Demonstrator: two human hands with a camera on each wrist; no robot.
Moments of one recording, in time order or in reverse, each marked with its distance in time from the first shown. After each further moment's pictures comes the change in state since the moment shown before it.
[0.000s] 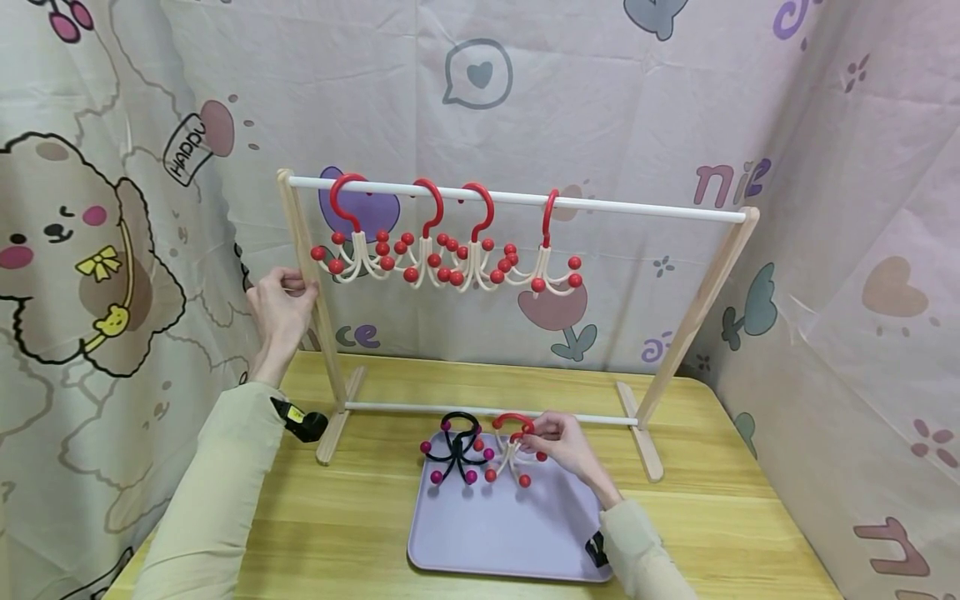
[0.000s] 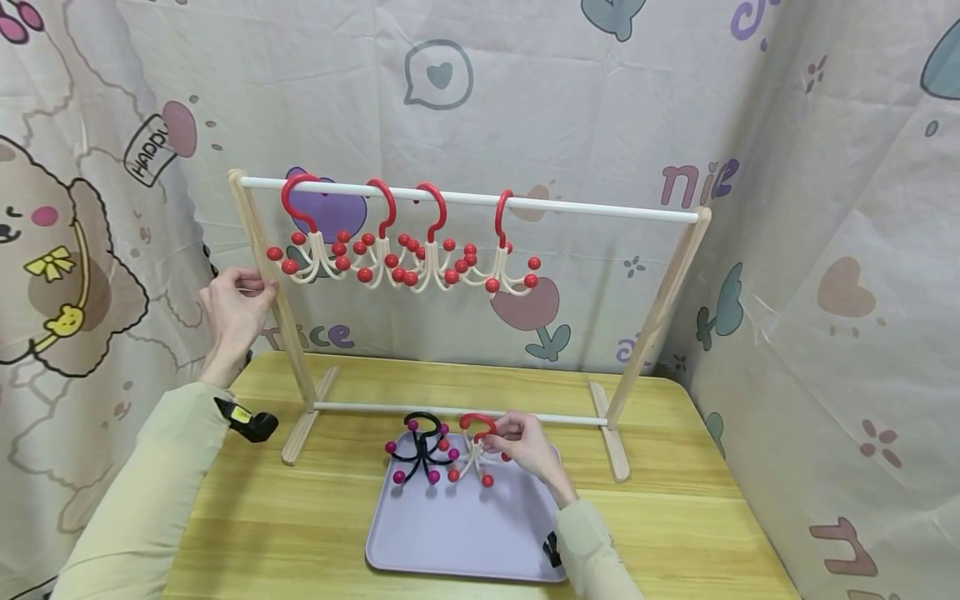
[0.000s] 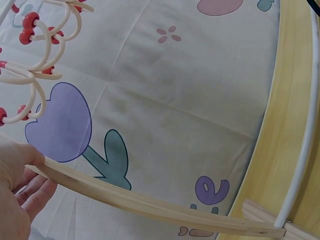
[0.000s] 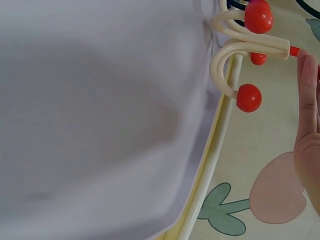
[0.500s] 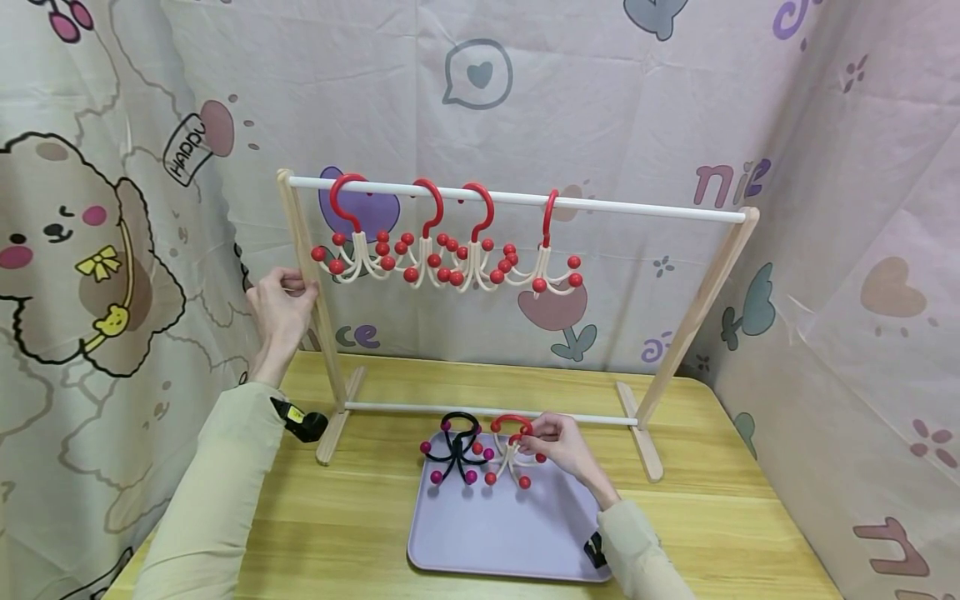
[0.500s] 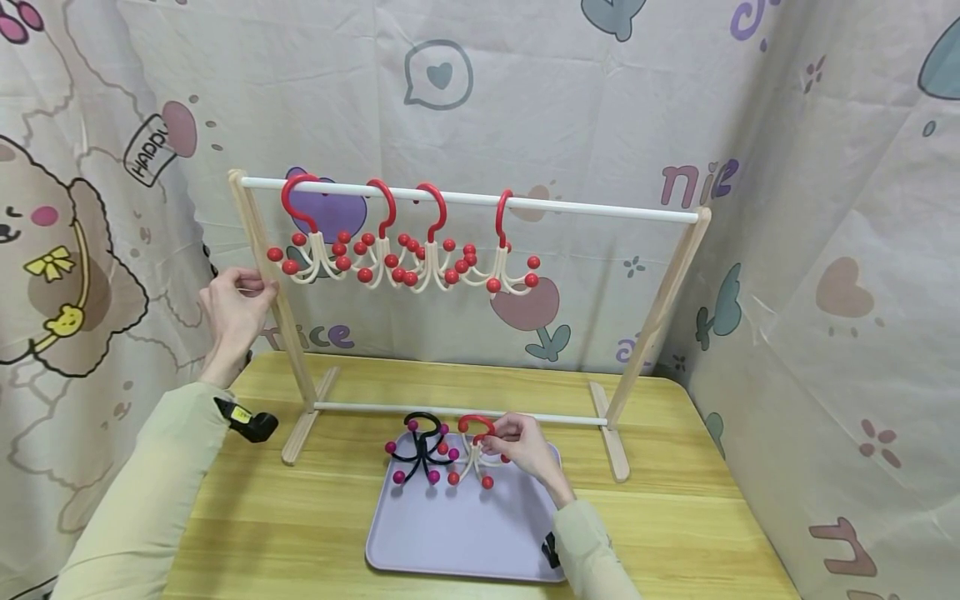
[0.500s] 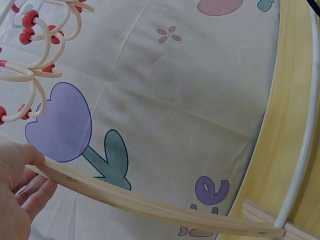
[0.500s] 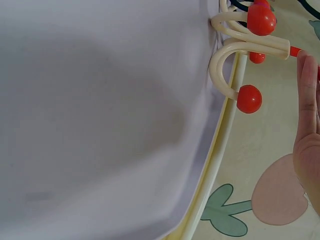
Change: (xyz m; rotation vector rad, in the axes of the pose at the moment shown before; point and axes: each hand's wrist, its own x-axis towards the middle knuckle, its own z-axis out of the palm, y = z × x) left_hand 0.000 0.000 0.000 0.001 0.001 0.000; right_hand 0.001 0.002 0.003 0.010 -0.001 0.029
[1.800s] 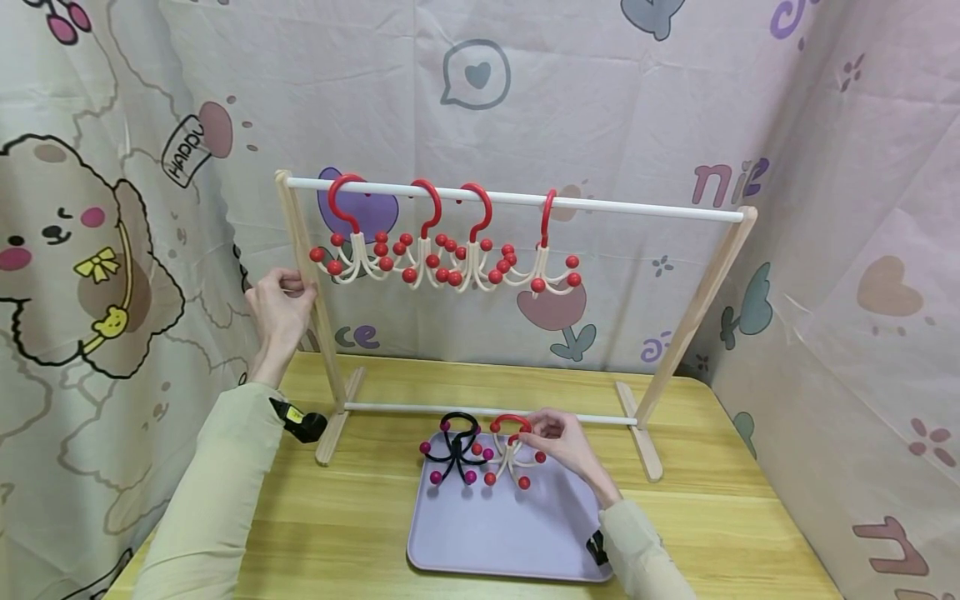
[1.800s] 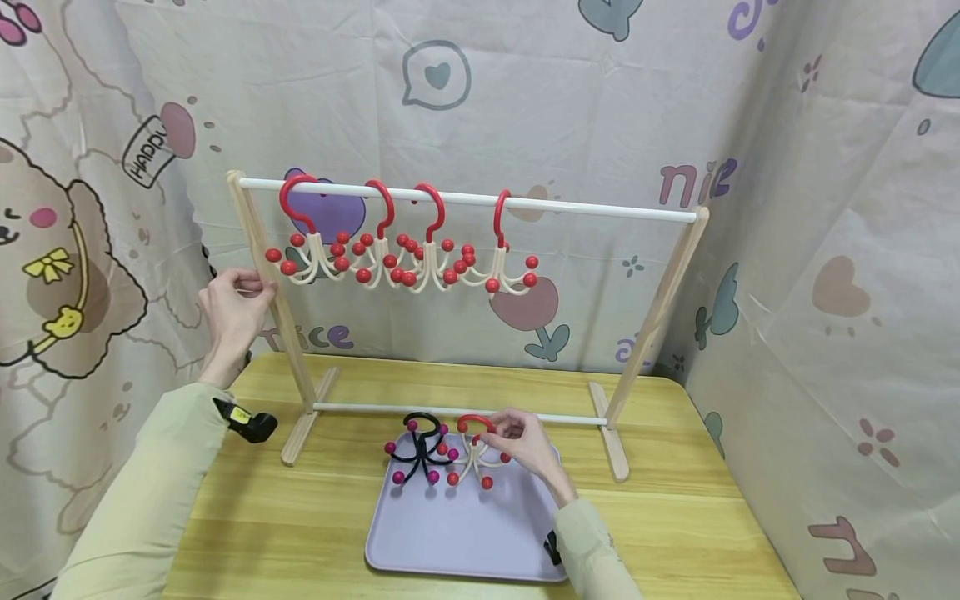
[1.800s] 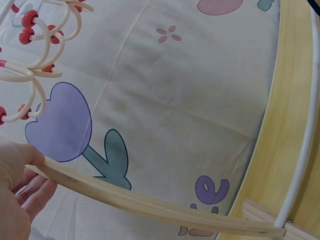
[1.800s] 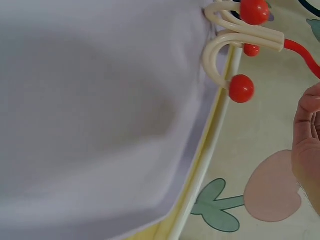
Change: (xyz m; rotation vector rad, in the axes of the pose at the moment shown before) left_hand 0.001 -0.003 0.002 -0.015 0.022 0.023; right_hand 0.000 -0.005 -0.002 -0.082 0.083 -0.095
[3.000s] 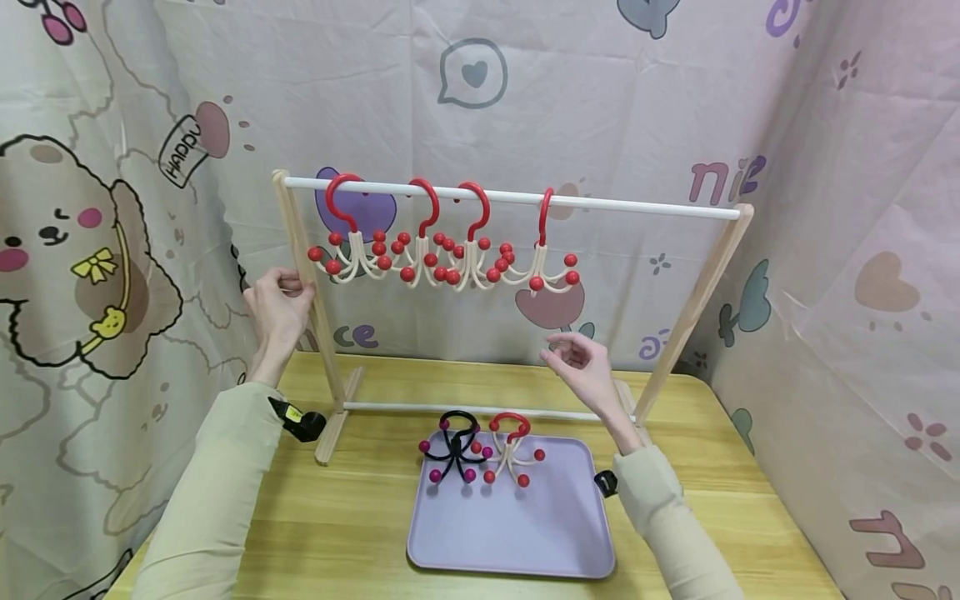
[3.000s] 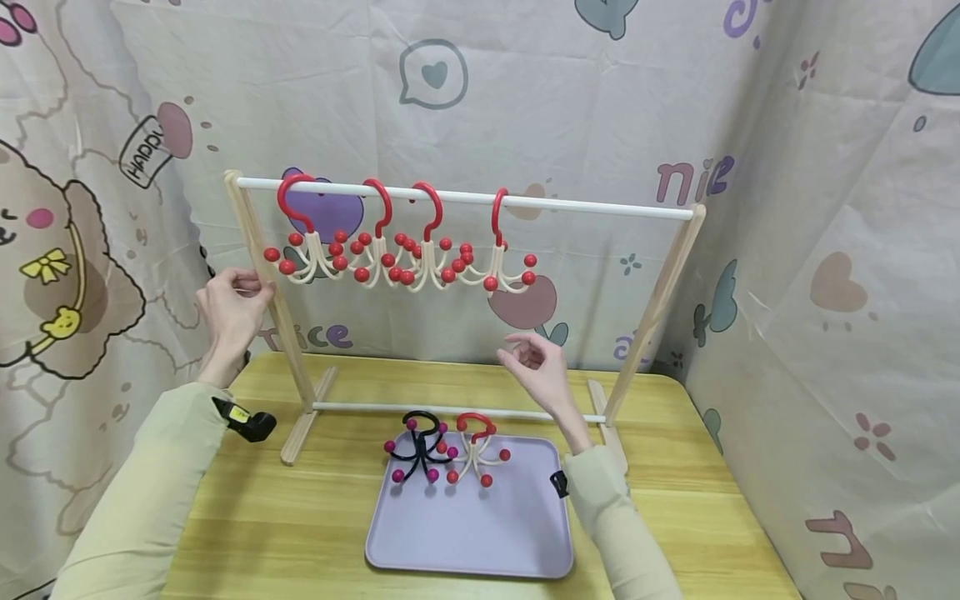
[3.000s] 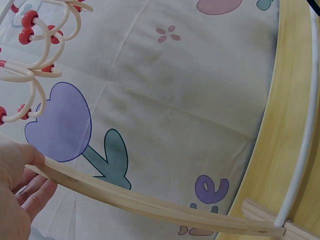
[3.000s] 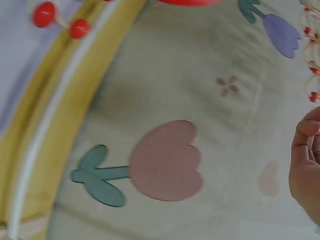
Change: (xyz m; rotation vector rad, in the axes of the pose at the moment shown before) left_hand -0.001 0.002 -0.001 0.006 -0.011 -0.004; right_hand 0.046 -0.099 -0.046 0.000 0.275 -0.227
